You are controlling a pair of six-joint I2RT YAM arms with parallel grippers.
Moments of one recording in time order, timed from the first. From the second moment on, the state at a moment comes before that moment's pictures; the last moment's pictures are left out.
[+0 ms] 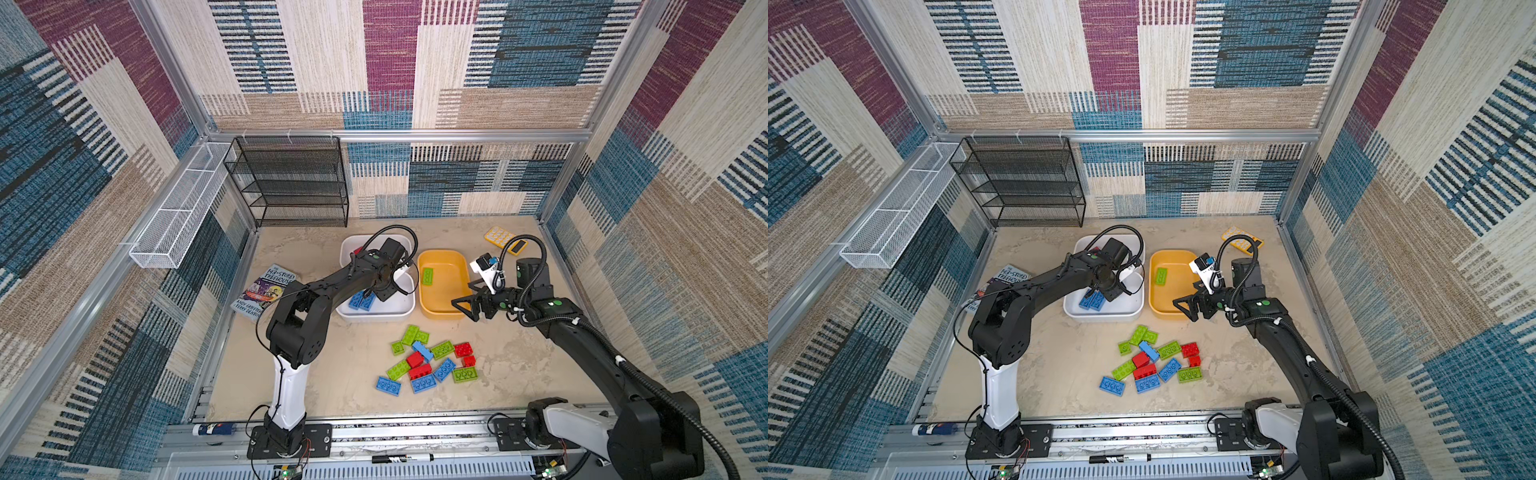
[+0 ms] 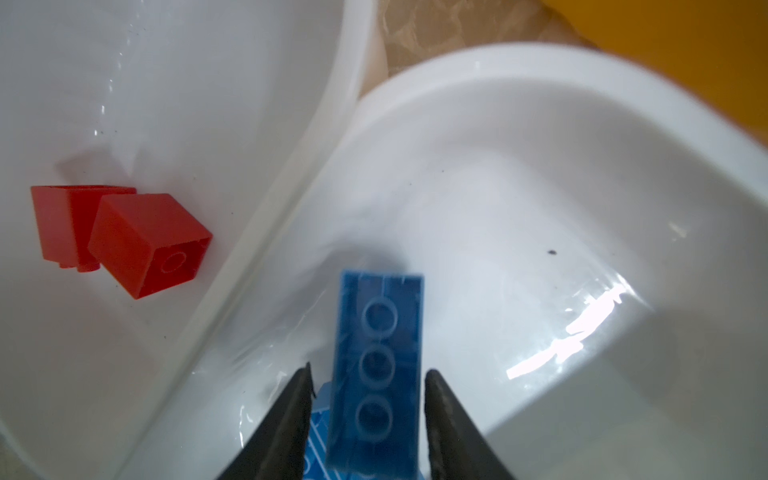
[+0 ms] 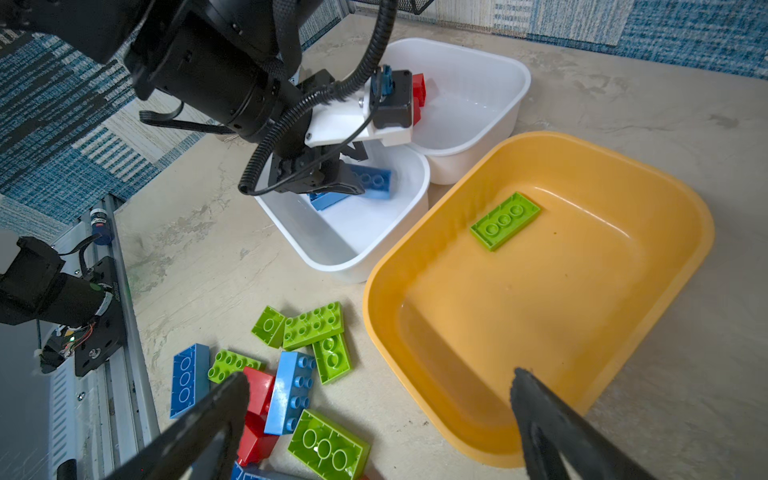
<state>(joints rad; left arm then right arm) -0.59 2.03 1.56 -0.72 -0.19 0.38 0.15 1.16 0.79 -0.33 -0.72 -0.20</state>
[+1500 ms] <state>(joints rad) -0.98 1.51 0.89 -0.79 0.21 0.73 0.15 1.13 0.74 -0.37 -0.76 -0.21</state>
